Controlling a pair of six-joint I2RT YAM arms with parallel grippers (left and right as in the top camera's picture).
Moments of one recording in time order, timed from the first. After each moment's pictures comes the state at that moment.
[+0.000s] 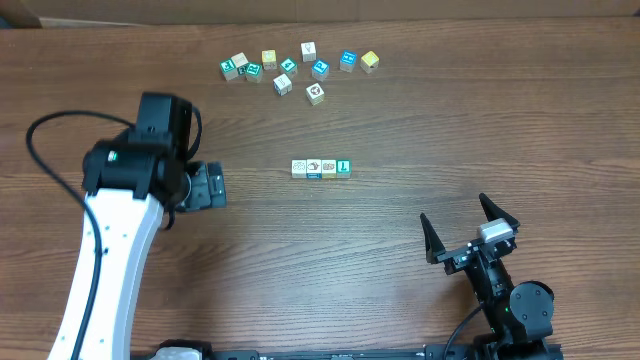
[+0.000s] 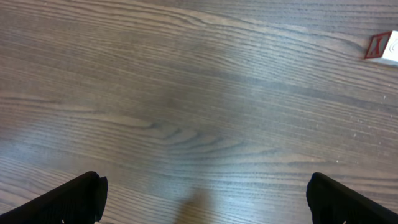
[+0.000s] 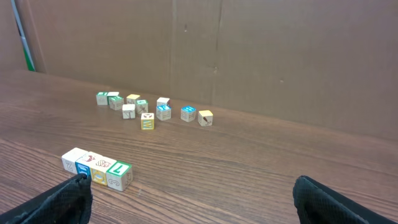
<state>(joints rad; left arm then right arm) -0.10 1.35 1.35 -1.33 -0.18 -0.28 0.16 0.01 0.02 -0.02 -0.15 -0.07</state>
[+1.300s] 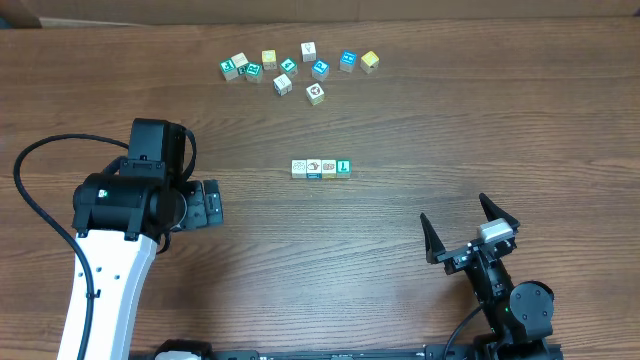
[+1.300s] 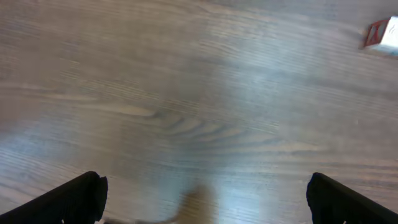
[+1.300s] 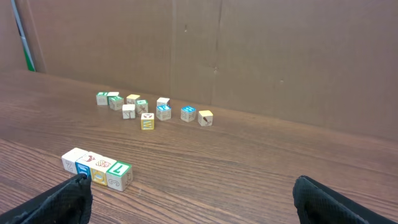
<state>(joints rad) -0.10 1.23 1.27 -1.30 -0.18 -0.28 0.16 0.01 0.02 -0.02 -0.15 -0.07</state>
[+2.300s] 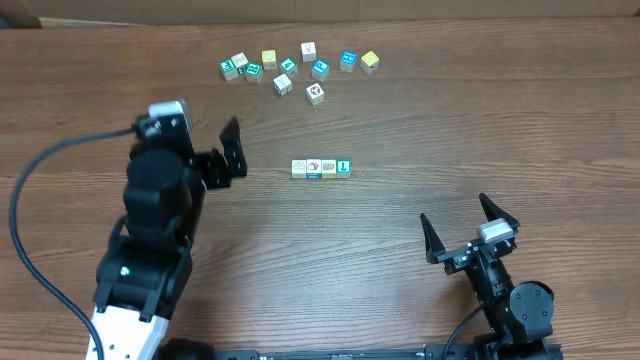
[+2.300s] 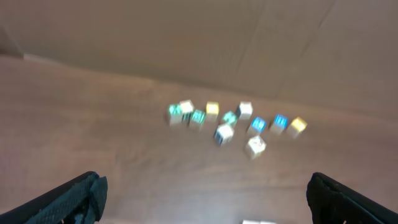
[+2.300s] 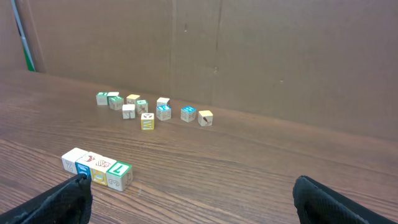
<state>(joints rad) -0.22 0.93 0.90 -0.35 -0.18 -0.28 0.16 0.01 0.02 -0.02 -0.15 -0.07</state>
